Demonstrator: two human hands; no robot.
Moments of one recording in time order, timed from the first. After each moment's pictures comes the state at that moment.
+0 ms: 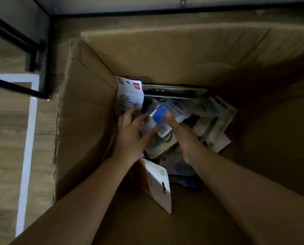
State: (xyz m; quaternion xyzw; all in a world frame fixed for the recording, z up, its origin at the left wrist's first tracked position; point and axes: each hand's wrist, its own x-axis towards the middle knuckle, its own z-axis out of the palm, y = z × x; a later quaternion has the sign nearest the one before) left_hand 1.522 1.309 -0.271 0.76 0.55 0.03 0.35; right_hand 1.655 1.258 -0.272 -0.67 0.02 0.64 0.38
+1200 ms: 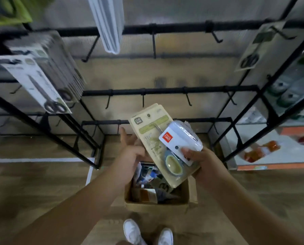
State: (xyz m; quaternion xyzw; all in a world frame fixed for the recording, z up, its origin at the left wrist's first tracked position) left_hand 1.540 1.227 0.429 0.50 0.42 0.27 0.71; right_hand 1.696 1.112 0.426 -0.50 -0.15 0.61 0.60
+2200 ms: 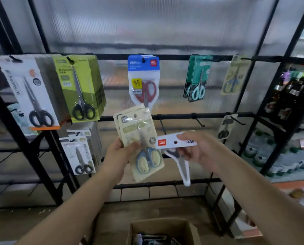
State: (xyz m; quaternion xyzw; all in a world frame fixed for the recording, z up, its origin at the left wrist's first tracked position) left_hand 1.479 1.296 0.595 0.55 0.31 0.41 0.66; right_hand 1.646 1.172 0.647 -0.58 -0.30 0.48 0.59
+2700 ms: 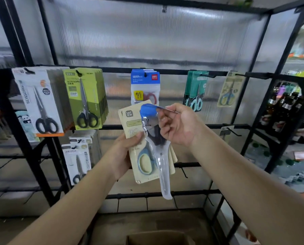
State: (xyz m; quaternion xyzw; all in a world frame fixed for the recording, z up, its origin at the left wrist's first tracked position) left_hand 1.475 1.290 0.636 0.53 0.20 0.31 0.76; right_hand 1.617 1.218 0.711 -0.42 -0.20 0.58 0.67
